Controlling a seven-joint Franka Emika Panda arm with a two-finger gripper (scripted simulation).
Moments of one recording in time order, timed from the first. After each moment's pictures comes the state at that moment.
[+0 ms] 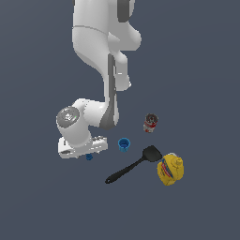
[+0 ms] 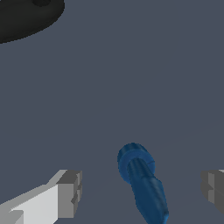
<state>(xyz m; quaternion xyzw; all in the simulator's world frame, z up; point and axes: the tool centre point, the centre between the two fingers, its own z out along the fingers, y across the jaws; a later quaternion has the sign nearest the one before) 0.066 -0.155 0.043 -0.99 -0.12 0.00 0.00</state>
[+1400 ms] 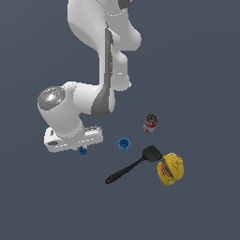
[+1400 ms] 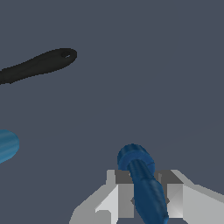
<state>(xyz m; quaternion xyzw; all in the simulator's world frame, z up) 0.071 -0.168 0.121 -0.99 -0.12 0.00 0.00</state>
